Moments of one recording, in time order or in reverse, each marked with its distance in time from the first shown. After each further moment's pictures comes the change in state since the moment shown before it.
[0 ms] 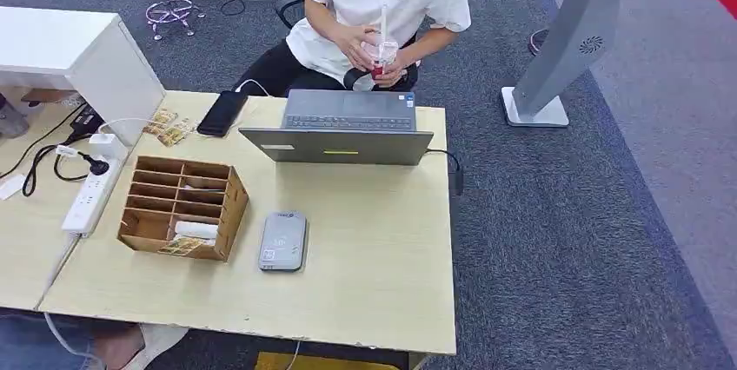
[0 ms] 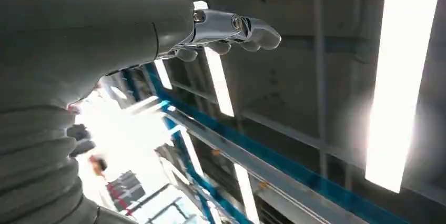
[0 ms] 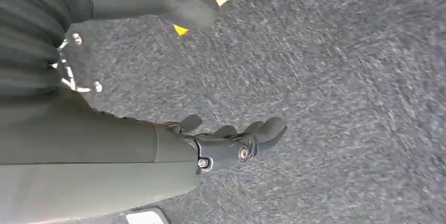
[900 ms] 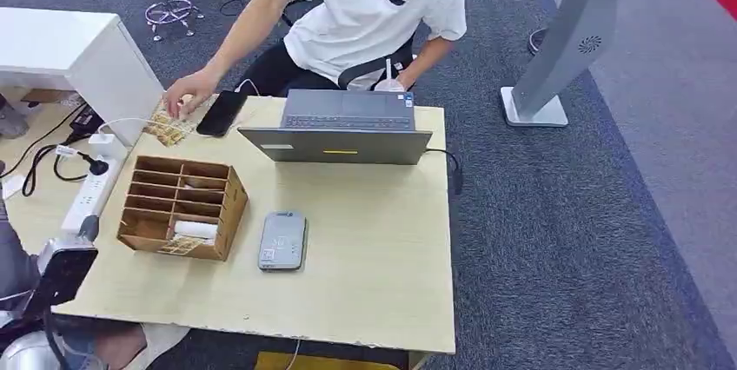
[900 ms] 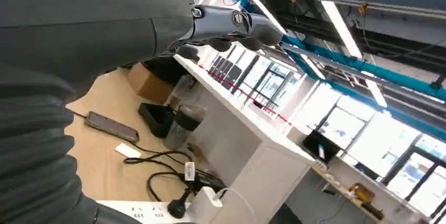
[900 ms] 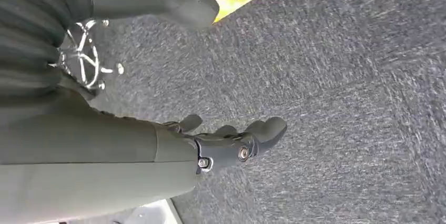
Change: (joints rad) left arm -0.529 0.225 -0.036 0.801 -0.152 -0.341 0.391; right arm -0.010 0.010 0.025 0.007 0.118 0.018 0.125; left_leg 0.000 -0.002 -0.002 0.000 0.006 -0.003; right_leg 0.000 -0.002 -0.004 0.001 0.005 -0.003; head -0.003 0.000
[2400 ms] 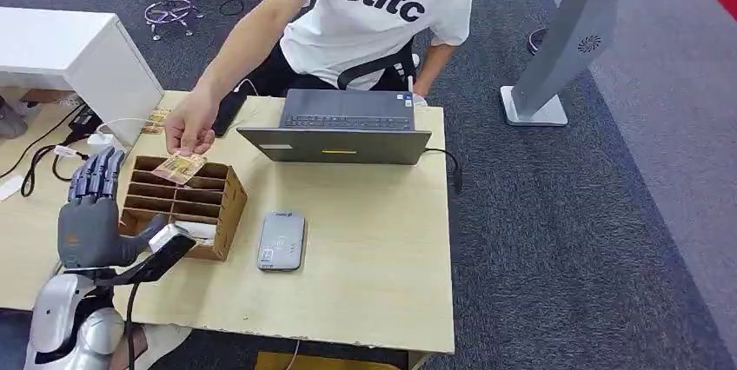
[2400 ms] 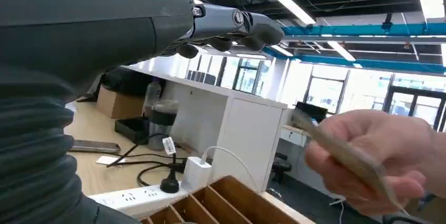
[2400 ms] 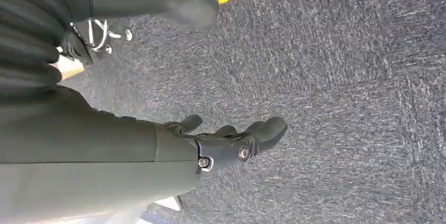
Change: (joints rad) left arm -0.082 0.005 -0.222 0.152 -0.325 0.037 0.114; right arm 0.012 0.000 0.048 0.007 0.127 0.014 0.056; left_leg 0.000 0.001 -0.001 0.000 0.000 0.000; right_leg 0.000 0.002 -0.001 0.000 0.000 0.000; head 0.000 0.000
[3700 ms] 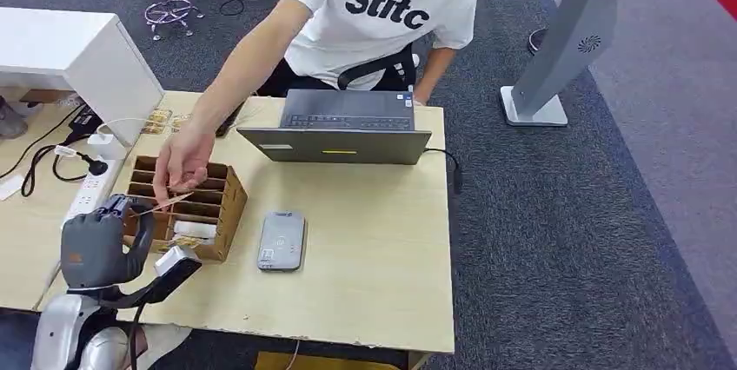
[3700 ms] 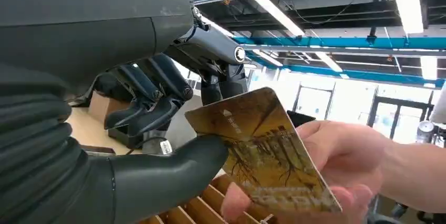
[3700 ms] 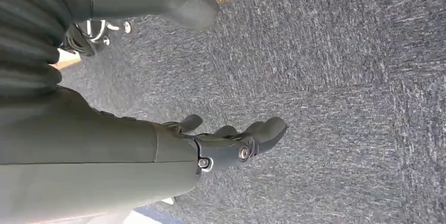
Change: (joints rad) left arm 0.077 0.000 -0.019 -0.060 -0.009 0.057 -0.034; right arm 0.000 0.003 0.000 0.000 0.040 0.012 -0.001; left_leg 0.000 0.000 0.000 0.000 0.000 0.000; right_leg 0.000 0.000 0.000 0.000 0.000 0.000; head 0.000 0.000
